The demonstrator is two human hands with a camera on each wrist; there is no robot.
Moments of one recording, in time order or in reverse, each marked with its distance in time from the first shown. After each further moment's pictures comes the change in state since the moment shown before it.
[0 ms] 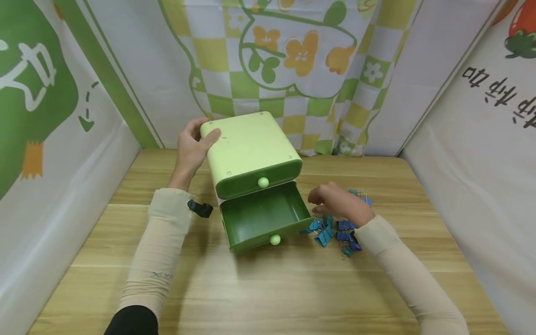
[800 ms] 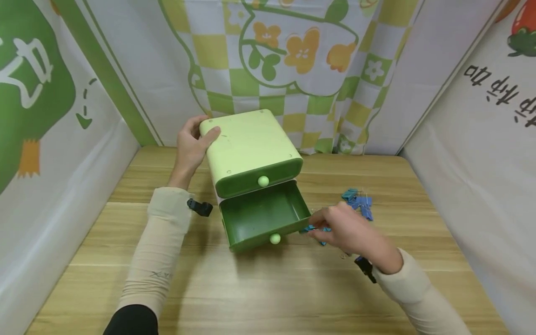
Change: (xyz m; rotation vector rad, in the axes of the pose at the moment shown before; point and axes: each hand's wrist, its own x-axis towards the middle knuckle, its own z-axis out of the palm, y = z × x) left_hand 0.001 -0.002 0.001 -0.024 0.014 0.013; right_hand -0.065 -0.086 -0.010 0.113 0.134 -0.014
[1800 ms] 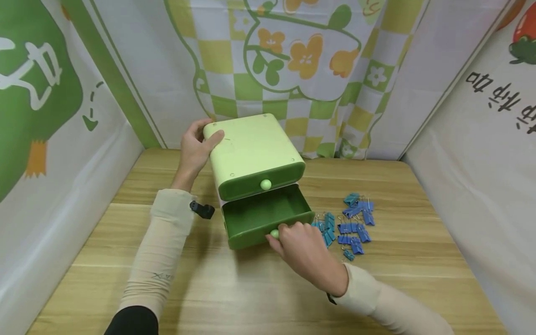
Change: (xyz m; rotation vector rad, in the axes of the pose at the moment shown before) left_hand 0.002 -0.002 -0.002 0.030 -0.020 0.005; right_hand 0.034 -0.064 0.074 -0.502 0.320 0.054
